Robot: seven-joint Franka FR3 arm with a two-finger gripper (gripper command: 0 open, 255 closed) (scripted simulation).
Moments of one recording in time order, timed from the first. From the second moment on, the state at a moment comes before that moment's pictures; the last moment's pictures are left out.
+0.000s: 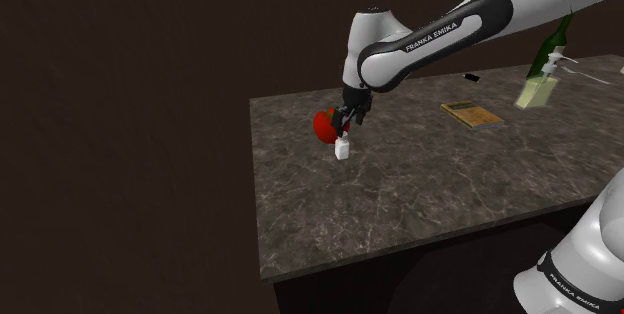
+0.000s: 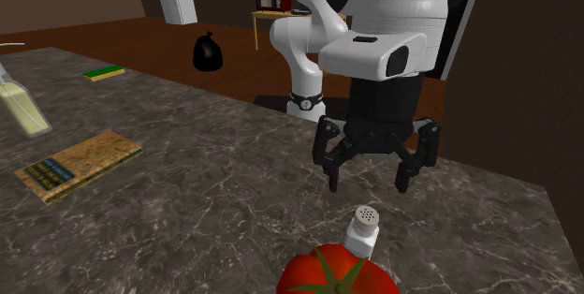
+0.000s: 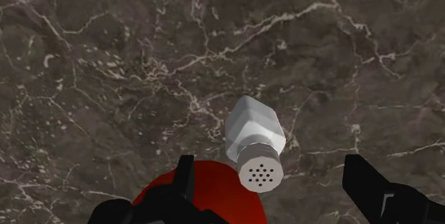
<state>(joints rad) -0.03 0.06 0.19 -2.12 -0.05 2.31 0.13</state>
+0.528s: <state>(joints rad) -0.02 0.13 0.19 -2.13 -0.07 2.40 0.15</state>
